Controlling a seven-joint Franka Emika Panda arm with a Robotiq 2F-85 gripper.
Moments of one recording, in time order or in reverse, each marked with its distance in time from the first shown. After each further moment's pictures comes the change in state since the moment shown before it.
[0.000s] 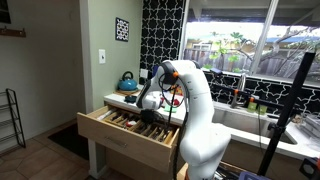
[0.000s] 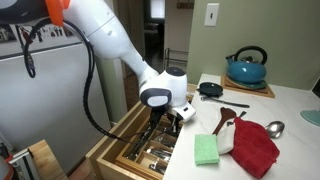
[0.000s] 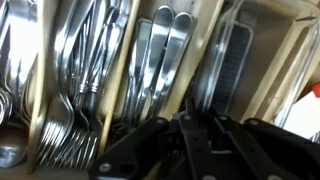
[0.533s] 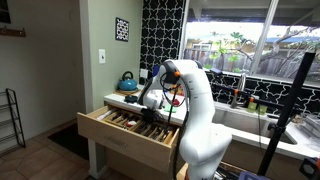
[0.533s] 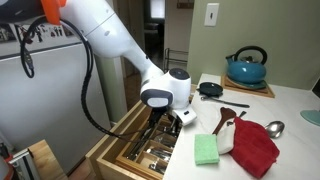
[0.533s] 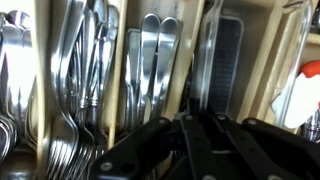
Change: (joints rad) arm -0.053 -0.014 0.031 0.005 0.118 -0.040 0.011
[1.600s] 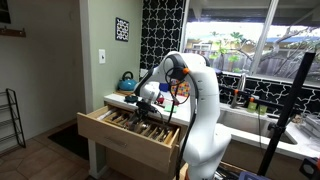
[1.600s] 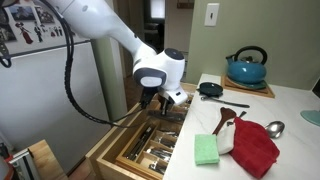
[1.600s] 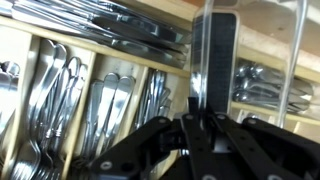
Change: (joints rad) arm 0.040 -0.173 0.039 -0.039 0.023 -0.200 -0.060
